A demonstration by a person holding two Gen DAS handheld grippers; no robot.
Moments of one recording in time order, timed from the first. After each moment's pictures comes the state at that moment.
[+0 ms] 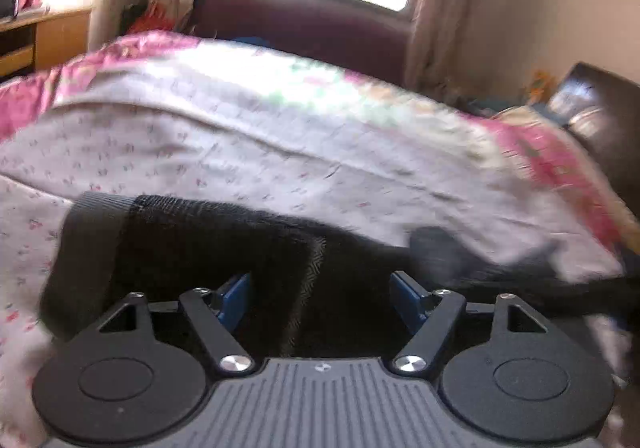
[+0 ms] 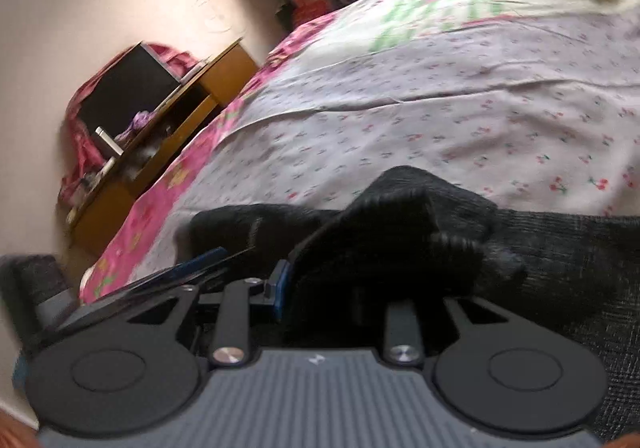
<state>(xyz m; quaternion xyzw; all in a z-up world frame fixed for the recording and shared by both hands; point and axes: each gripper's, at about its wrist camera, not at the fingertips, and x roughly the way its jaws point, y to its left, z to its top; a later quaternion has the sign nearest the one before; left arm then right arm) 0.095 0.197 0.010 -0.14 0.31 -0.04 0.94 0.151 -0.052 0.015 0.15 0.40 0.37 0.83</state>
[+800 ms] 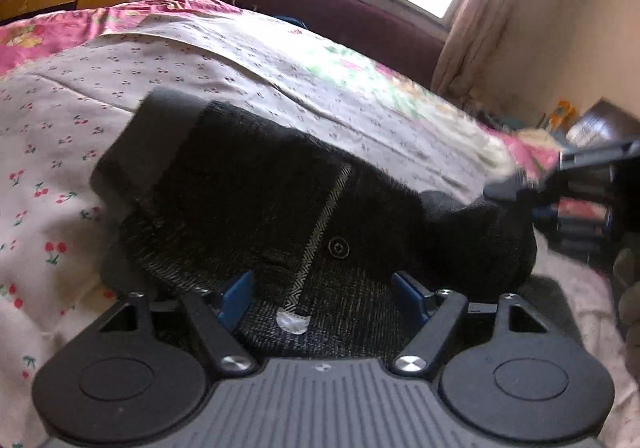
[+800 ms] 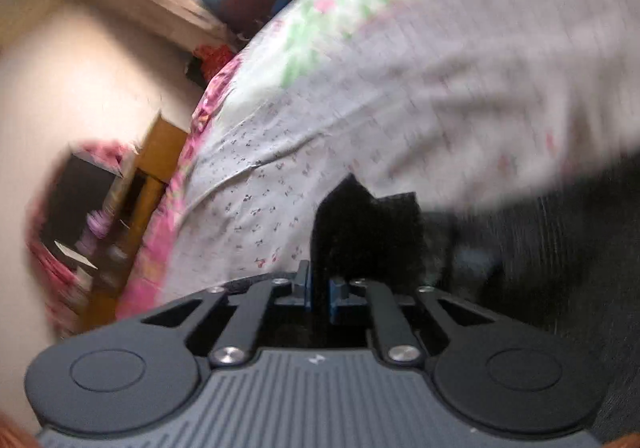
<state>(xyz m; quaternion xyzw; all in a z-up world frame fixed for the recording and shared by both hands) 0.023 0.209 -0.009 -0.22 0.31 -0.01 0.92 0.173 -0.040 0.039 0.26 0.42 0.24 0.84</state>
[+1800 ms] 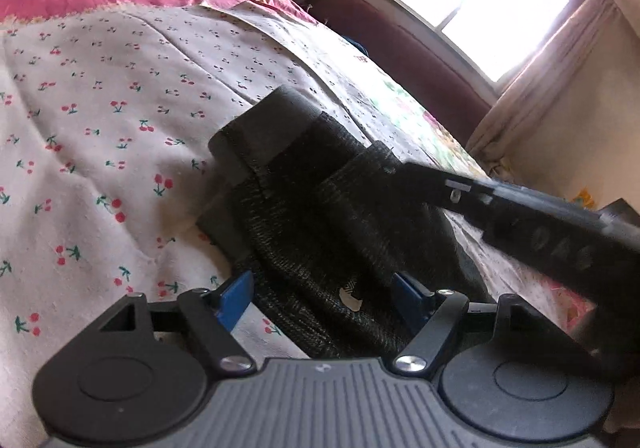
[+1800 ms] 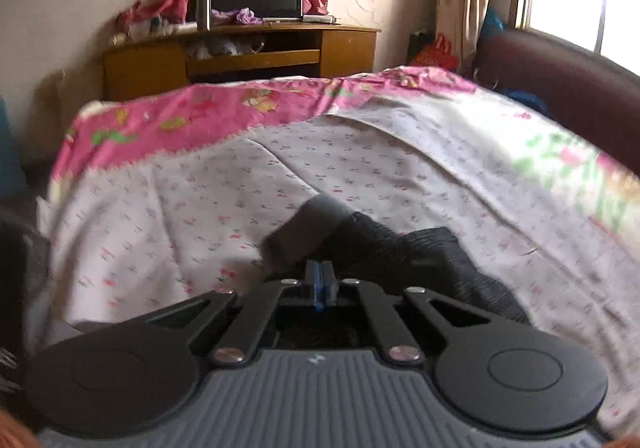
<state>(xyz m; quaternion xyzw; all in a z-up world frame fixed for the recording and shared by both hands) -0.031 0.246 -0.018 -0.35 0.28 0.05 0.89 0.043 0.130 0.051 -0.20 0.25 0.44 0.84</state>
